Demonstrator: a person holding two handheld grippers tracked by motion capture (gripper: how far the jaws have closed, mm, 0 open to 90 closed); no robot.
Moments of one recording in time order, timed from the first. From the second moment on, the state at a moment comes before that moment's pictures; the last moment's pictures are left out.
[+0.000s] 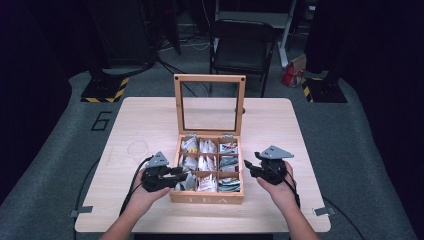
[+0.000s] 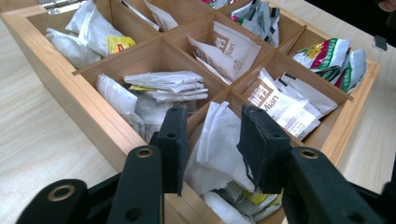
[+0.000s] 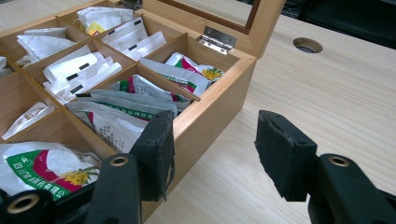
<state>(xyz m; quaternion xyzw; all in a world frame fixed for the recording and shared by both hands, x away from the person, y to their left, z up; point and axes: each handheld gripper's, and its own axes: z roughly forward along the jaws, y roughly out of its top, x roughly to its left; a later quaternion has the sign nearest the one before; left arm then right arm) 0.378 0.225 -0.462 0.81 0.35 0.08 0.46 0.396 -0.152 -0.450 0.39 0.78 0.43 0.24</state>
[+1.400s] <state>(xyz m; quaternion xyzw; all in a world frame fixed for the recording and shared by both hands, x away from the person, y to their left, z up) 0.369 0.221 -0.422 0.81 0.32 0.09 0.48 0.398 -0.157 -0.455 0.40 0.78 0.42 0.24</state>
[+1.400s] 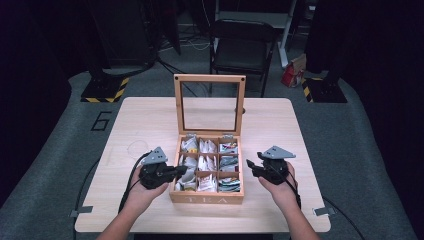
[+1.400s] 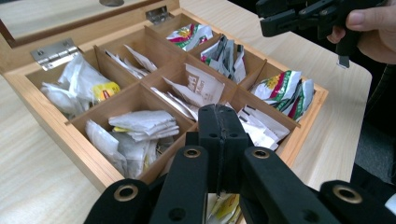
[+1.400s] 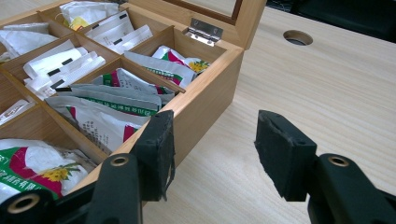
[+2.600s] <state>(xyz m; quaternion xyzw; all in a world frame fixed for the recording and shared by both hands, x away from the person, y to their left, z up) 0.383 0.243 -0.360 0.80 0.32 0.14 0.49 0.400 -0.159 -0.460 0.41 0.78 0.42 0.23</state>
